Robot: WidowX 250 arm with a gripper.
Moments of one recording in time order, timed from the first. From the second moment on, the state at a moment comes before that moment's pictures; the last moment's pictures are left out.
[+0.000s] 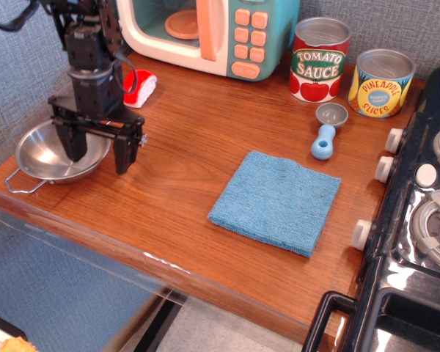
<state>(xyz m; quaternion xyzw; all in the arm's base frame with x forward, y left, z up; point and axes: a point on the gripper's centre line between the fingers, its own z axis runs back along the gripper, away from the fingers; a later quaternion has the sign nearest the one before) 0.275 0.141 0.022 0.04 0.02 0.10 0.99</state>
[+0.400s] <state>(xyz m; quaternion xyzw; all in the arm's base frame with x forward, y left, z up) 0.277 0.145 0.010 0.04 0.02 0.10 0.99</state>
